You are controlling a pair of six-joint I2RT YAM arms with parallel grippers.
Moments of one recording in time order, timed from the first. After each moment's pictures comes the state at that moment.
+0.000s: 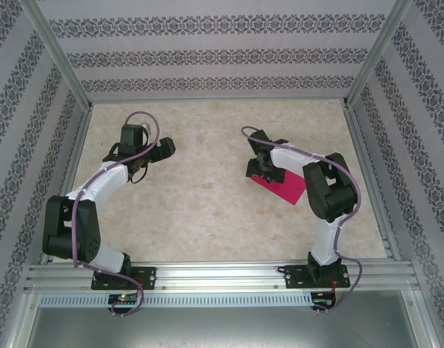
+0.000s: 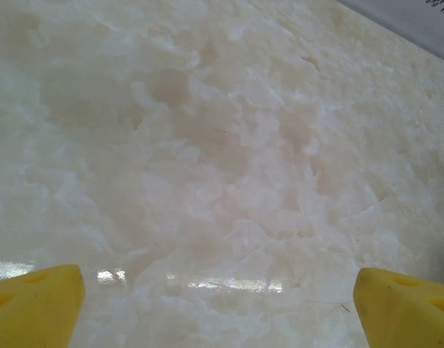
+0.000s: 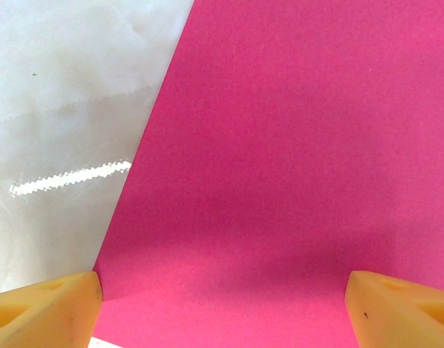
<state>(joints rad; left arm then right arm) -0.14 1.49 0.96 -0.21 0.18 -0.49 0.42 1.93 1.25 -0.69 0.15 0.60</state>
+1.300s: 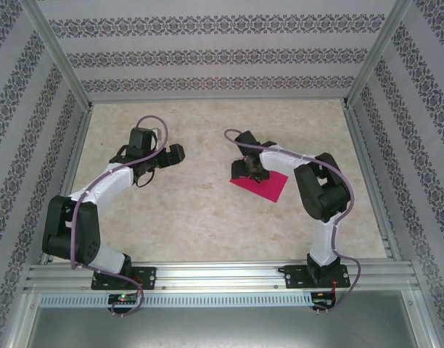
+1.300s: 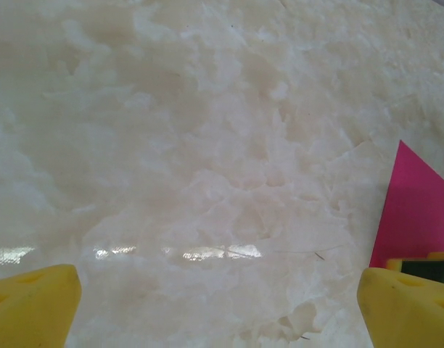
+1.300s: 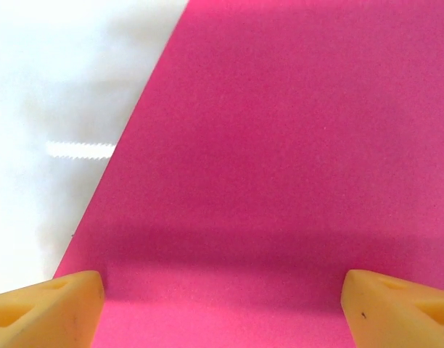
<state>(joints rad) -0.22 1.48 0.94 -0.26 0.22 -0.49 0.55 1.94 1.24 -0.57 0.05 0.43</state>
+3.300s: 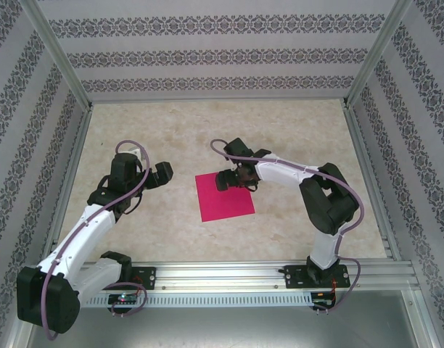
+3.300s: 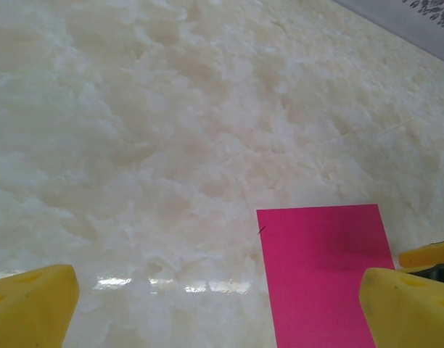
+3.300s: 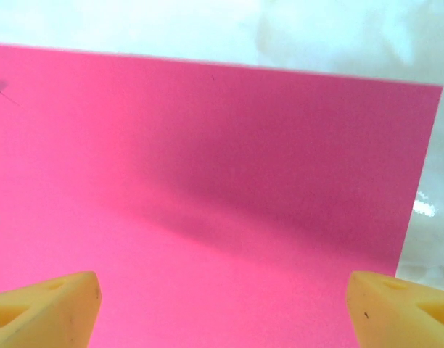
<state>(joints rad) -0.25 0.99 0.68 -0.36 0.09 -0.55 0.65 1.84 1.21 -0.55 -0.08 0.38</state>
